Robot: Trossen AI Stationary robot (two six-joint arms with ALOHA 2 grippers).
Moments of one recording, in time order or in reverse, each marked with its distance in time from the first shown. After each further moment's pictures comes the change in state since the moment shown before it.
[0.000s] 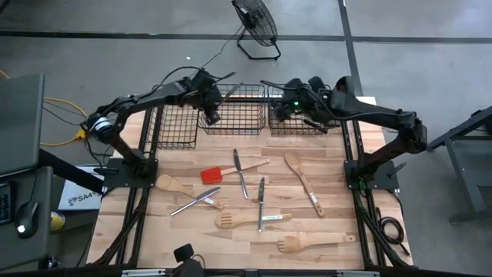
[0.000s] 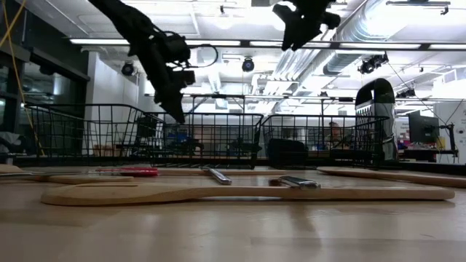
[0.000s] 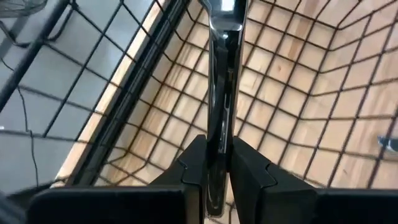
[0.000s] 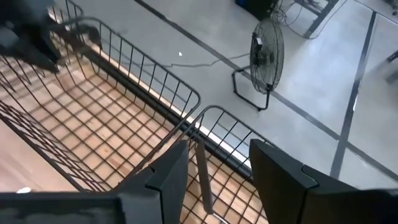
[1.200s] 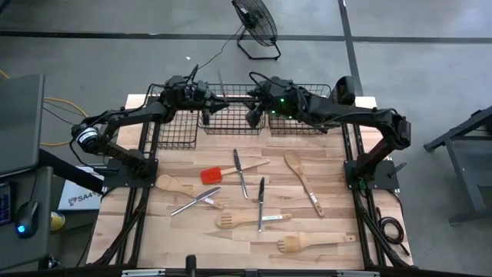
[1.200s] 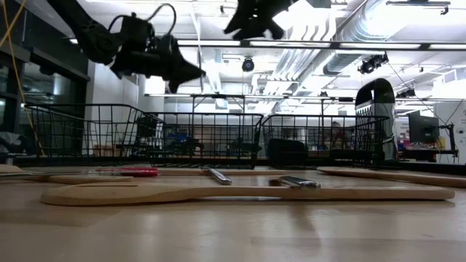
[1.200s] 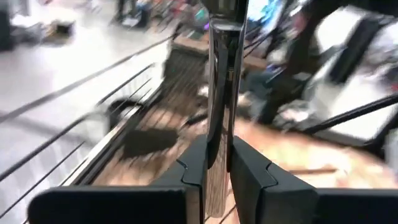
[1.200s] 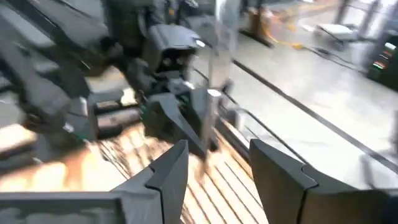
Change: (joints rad) left arm 0.061 -0.187 -0.454 1.133 0.625 -0.411; right arm 0.008 0.158 0.000 0.586 -0.412 -0.177
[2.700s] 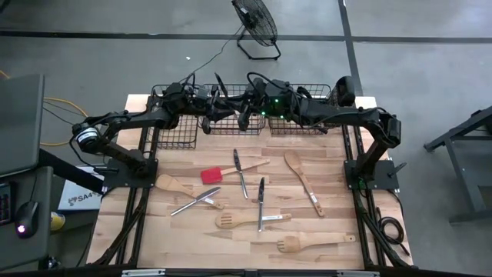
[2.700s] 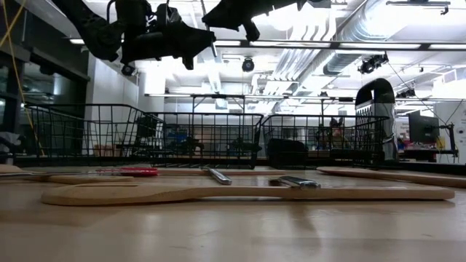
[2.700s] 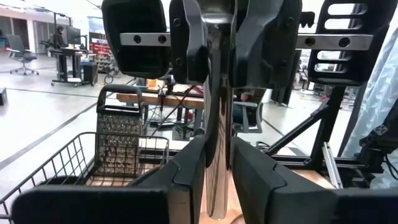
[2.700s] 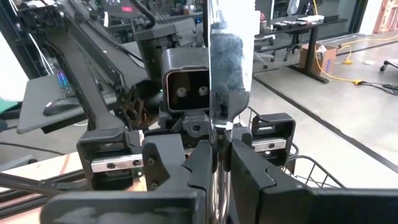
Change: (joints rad) left arm -0.151 0.001 0.001 0.317 0.069 -0.089; right arm -0.006 0.103 0.000 0.318 -0.235 -0.011
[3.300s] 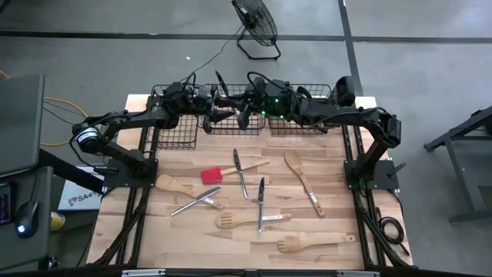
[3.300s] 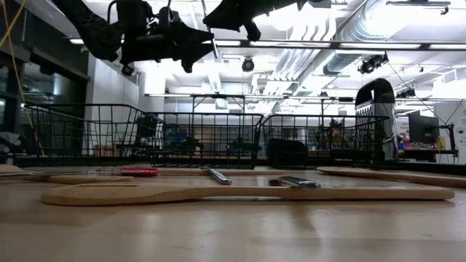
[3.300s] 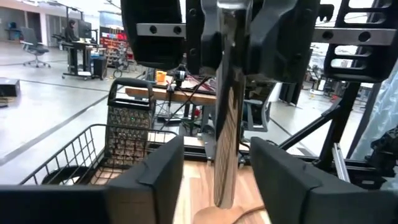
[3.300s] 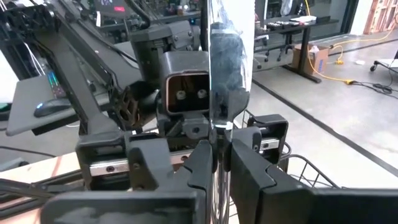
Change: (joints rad) left arm 0.007 0.000 0.000 -0.029 -0.037 0.001; right arm 0.000 0.000 0.000 -0.004 0.023 -0.001
